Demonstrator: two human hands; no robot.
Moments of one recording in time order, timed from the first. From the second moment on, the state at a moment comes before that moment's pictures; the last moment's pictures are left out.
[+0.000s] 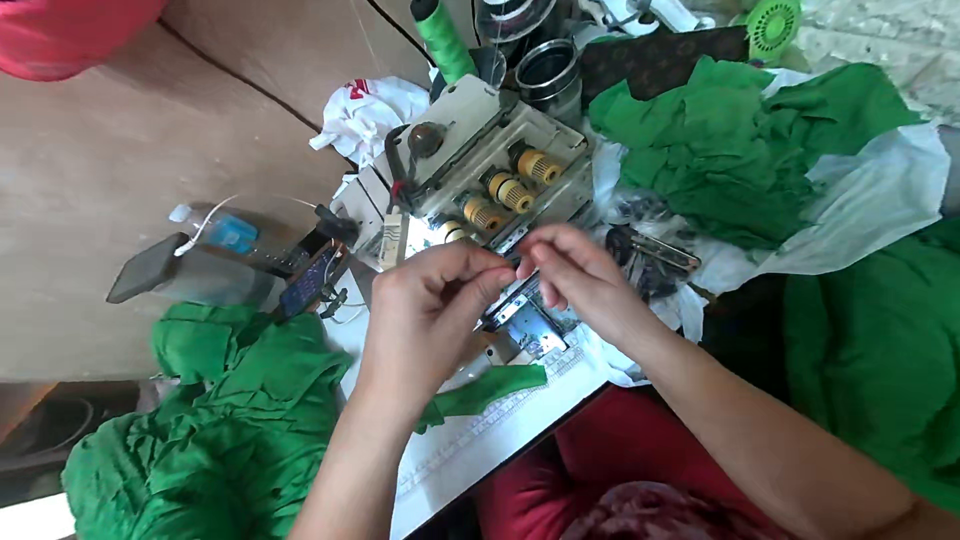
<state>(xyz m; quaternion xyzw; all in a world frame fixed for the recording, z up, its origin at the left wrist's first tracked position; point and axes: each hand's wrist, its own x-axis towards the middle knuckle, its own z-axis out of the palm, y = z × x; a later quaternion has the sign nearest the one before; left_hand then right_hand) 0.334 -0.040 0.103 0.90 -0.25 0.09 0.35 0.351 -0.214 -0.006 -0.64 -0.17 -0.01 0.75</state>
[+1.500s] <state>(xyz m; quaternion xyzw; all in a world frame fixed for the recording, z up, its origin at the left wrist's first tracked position) 0.338 -0.030 0.076 0.91 -0.27 0.27 0.15 0.371 -0.195 -0.023 -0.29 0.07 0.31 0.90</state>
